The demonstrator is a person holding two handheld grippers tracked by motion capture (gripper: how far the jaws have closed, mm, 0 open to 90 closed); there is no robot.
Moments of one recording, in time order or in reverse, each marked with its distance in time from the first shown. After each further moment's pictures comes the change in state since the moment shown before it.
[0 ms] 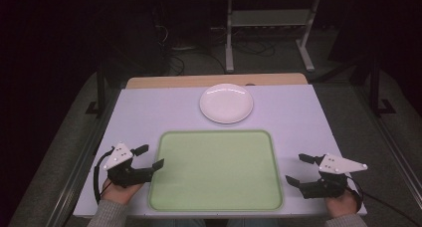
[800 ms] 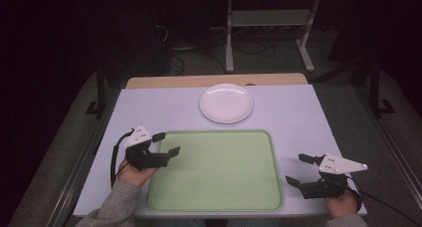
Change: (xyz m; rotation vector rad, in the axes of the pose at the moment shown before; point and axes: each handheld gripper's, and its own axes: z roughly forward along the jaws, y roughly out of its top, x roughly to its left) left arm -0.004 0.043 0.045 0.058 -0.073 0.005; right arm 0.000 0.000 0.000 -0.003 0.008 -0.008
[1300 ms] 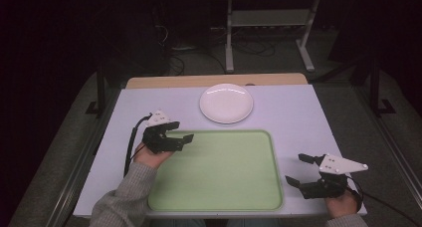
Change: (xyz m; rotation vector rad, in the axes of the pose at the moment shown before) left arm 0.005 0.033 0.048 0.076 -0.019 -0.011; right arm 0.000 0.001 0.000 -0.007 0.005 0.000
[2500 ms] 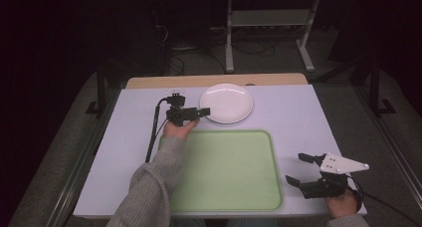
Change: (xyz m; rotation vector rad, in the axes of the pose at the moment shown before) left arm 0.035 0.039 0.087 0.005 -0.014 -0.503; right arm -0.001 0.000 0.000 -0.019 0.015 0.002
